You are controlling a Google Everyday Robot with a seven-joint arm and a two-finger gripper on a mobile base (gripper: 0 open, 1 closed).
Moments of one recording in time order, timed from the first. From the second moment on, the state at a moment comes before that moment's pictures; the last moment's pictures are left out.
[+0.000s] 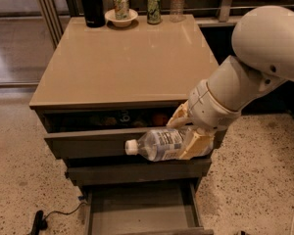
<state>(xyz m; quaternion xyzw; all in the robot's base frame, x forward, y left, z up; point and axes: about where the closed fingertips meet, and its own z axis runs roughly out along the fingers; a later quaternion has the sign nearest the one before) 0.429 -0.078 0.831 -0.77 0.59 0.14 0.19</state>
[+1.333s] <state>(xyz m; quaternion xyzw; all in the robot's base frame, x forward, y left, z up) 0.420 -0.077 0.739 -0.76 0.61 0.12 0.19</state>
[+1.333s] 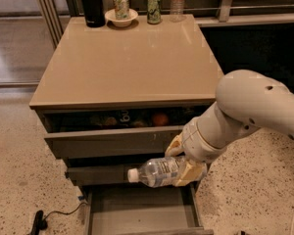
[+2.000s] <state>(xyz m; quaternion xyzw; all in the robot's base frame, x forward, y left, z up) 0.429 -0.073 0.657 -0.75 0.62 0.09 0.22</state>
